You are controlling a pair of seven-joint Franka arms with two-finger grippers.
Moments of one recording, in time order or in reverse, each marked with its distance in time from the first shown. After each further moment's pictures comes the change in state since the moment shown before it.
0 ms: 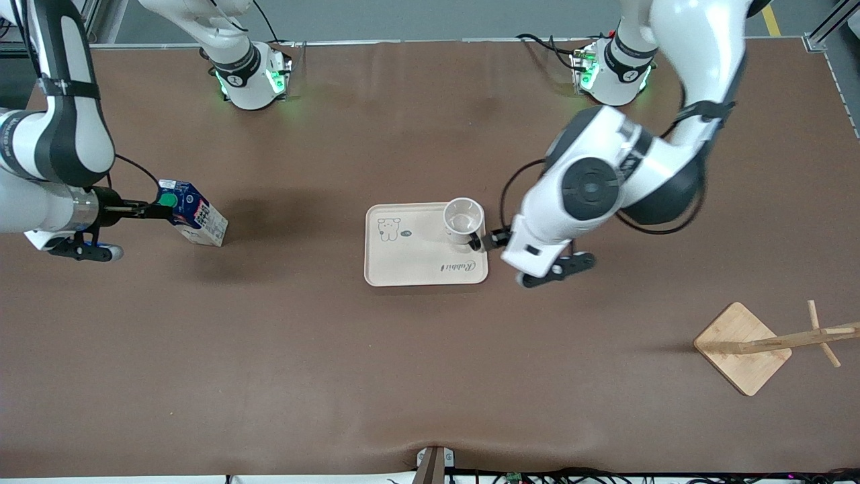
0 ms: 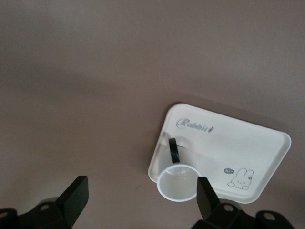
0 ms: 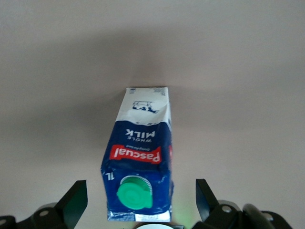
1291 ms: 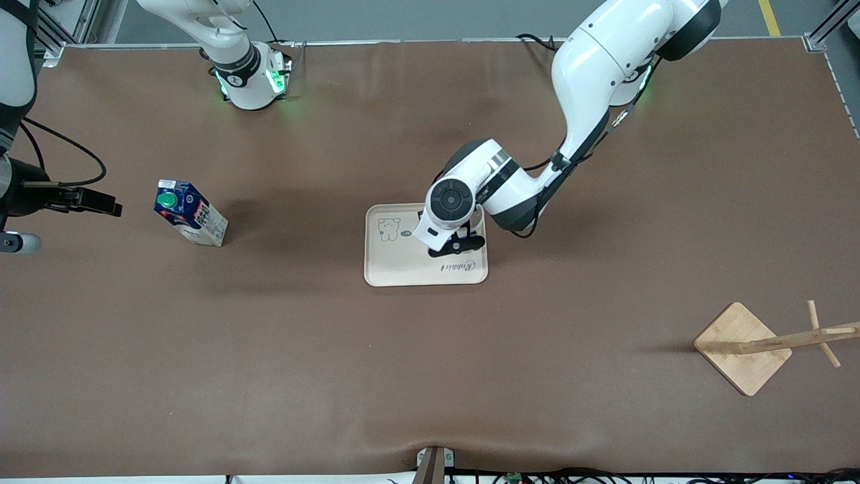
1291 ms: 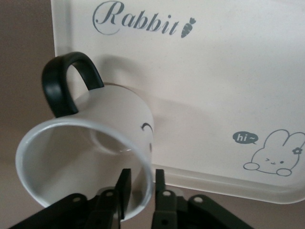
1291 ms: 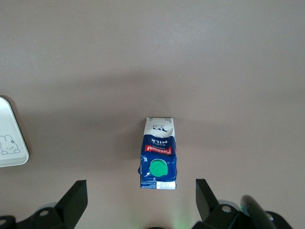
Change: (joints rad) left arm -0.271 0.250 -0.012 -0.175 -0.003 0.297 -0.163; right arm 0.039 0.008 -0.018 0.425 0.005 -0.232 0.011
